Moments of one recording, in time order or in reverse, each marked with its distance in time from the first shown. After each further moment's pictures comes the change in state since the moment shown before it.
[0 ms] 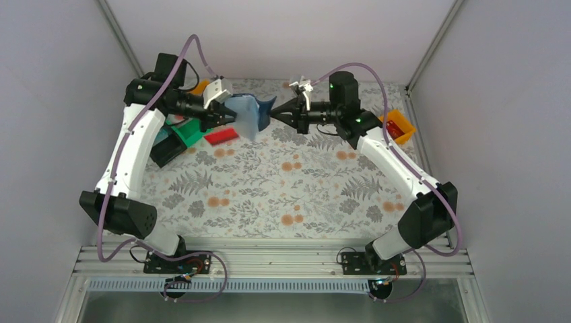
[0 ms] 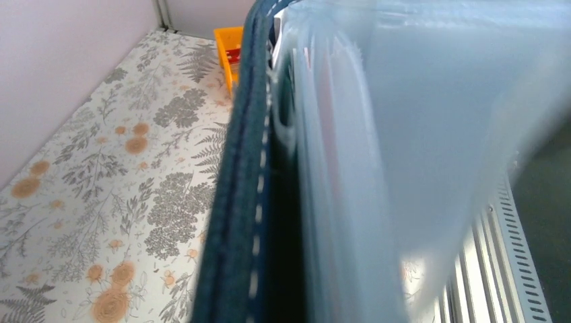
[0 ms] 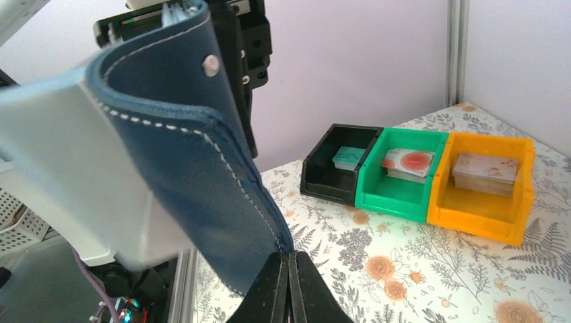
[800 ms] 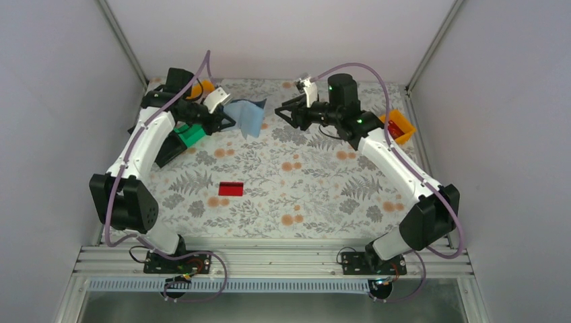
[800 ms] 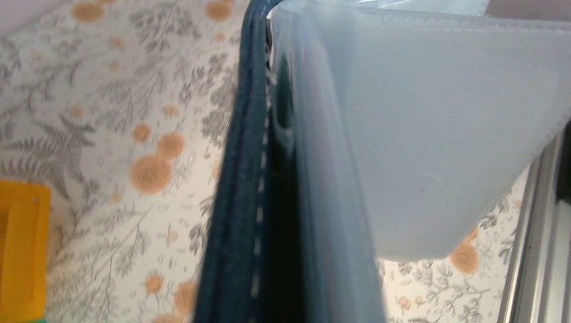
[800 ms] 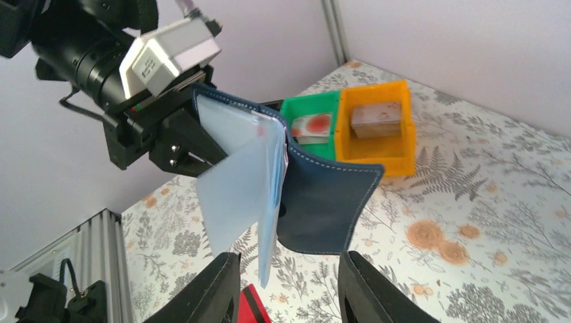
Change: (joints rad) left arm 0.041 0.042 -0.244 0.275 -0.237 -0.261; right arm 0.006 -0.016 0.001 -0.092 0.303 0.082
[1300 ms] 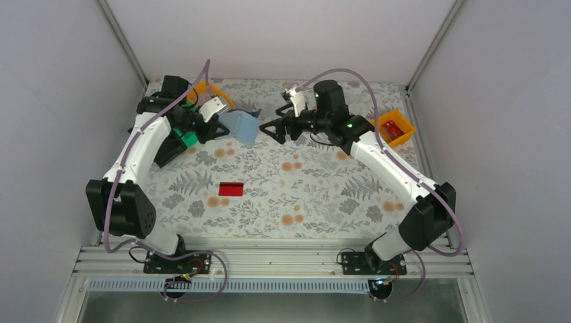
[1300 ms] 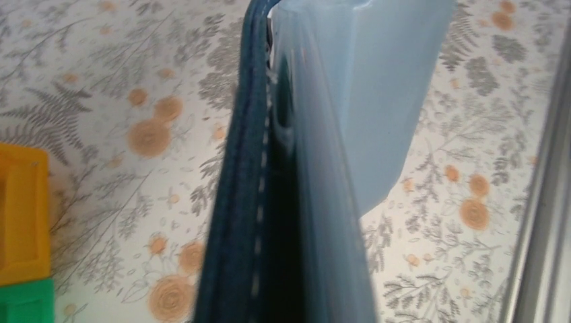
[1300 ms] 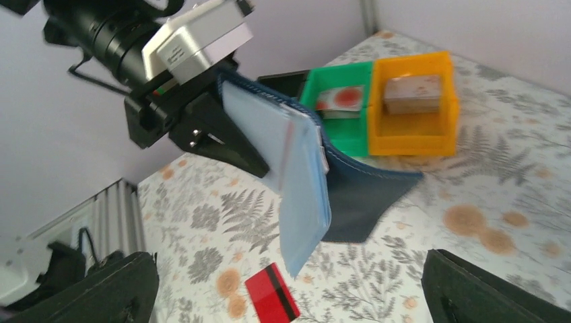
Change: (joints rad) left arm 0.039 -0.039 -0.100 -0.028 -0.075 0.101; right arm 0.080 0.005 -0.004 -0.058 0.063 -0.006
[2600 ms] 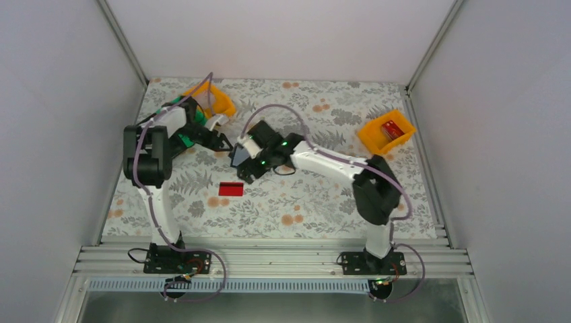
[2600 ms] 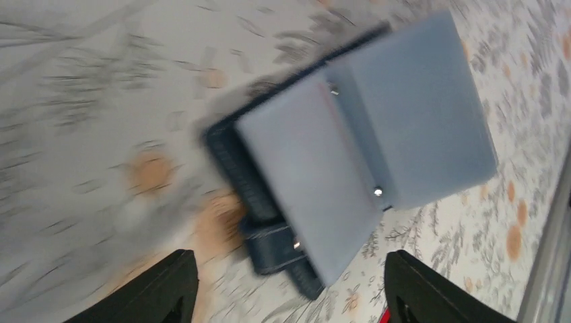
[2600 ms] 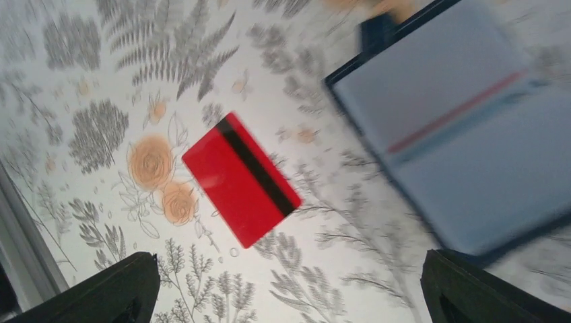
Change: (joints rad) left arm 0.084 0.547 0.035 0.068 0.101 -0.134; right arm 0.301 0.352 0.072 -0.223 0.380 0.050
